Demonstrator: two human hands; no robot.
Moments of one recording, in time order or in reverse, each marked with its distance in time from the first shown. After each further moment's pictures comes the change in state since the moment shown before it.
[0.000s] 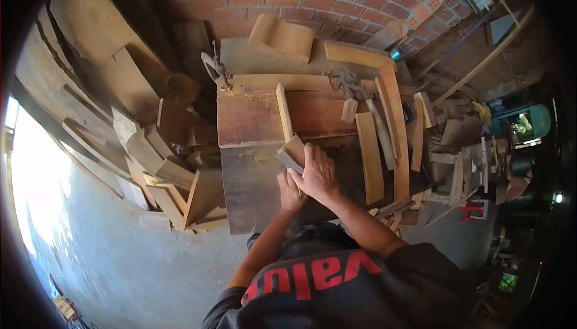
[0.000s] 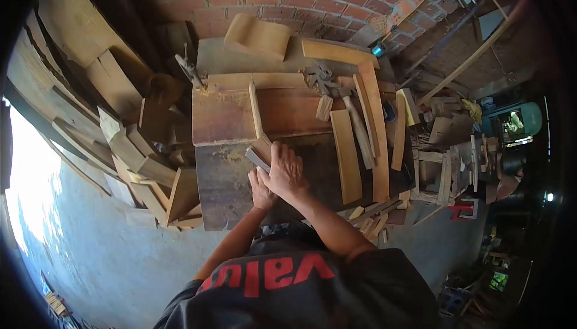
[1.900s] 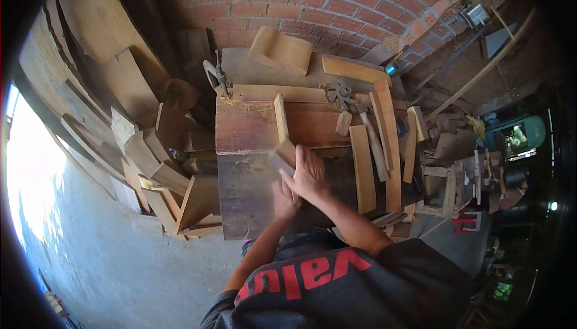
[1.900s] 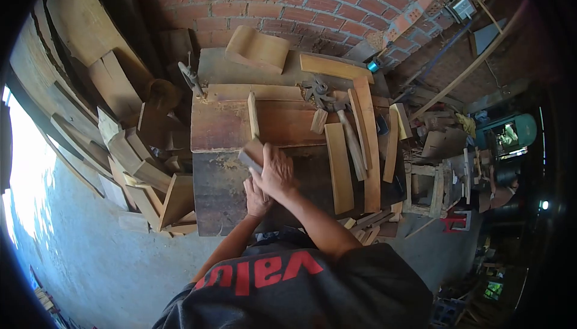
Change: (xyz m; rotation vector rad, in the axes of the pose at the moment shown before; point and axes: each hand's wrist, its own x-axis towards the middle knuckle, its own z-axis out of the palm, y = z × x) left_hand 0.010 0.018 -0.013 -0.062 0.055 -0.011; right_hand 0.019 0.005 0.015 0.034 0.157 -0.124
